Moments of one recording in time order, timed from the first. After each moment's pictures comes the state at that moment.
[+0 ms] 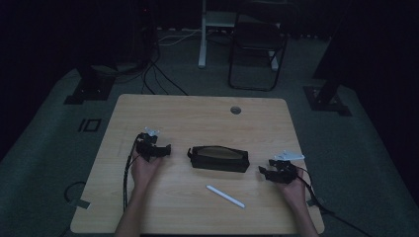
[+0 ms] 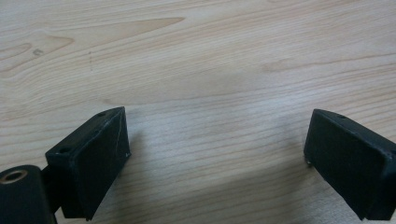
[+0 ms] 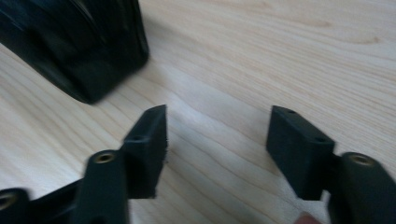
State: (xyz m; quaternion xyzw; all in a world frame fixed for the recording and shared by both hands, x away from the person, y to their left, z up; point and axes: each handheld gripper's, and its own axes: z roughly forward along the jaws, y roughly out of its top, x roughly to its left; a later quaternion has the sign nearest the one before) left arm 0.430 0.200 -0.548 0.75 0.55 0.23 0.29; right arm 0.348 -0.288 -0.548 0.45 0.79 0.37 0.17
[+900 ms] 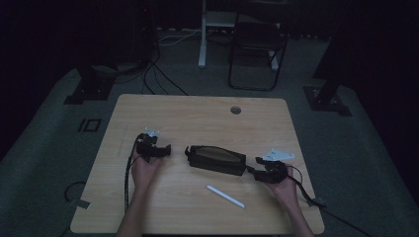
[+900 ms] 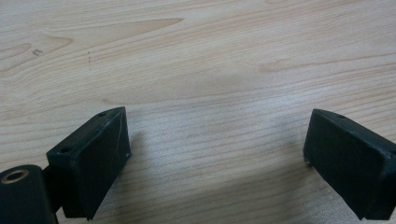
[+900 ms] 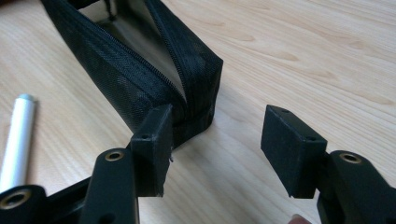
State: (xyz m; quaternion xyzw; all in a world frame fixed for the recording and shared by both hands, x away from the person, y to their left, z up) left arm 0.429 0.200 -0.549 0.74 0.55 0.23 0.30; right arm 0.335 -0.243 -0.517 0.38 0.81 0.41 0.17
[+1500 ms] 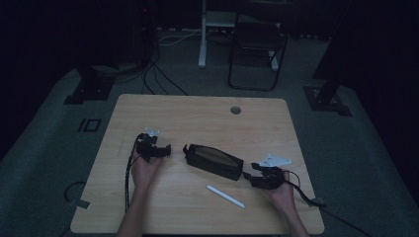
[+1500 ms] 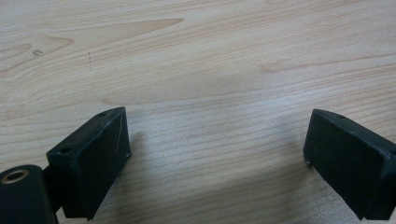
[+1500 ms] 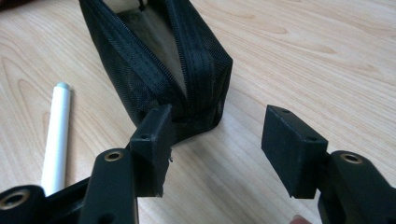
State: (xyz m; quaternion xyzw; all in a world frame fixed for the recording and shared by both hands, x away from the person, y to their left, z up) left arm 0.429 0.200 -0.549 0.74 0.55 0.23 0.30; right arm 0.320 -0.233 -0.522 0.37 0.82 0.41 0.15
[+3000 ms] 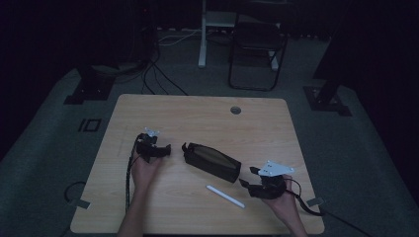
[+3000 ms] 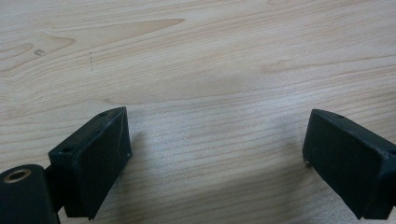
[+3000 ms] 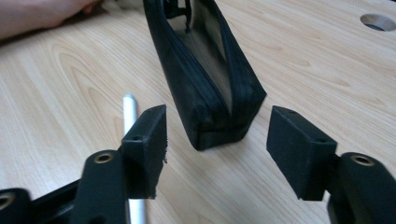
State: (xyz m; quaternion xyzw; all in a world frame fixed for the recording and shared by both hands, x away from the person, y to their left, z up) left arm 0.429 0.200 -0.549 0.74 0.55 0.23 0.30; right arm 0.277 -0.216 -0.483 0.33 0.82 0.43 0.17
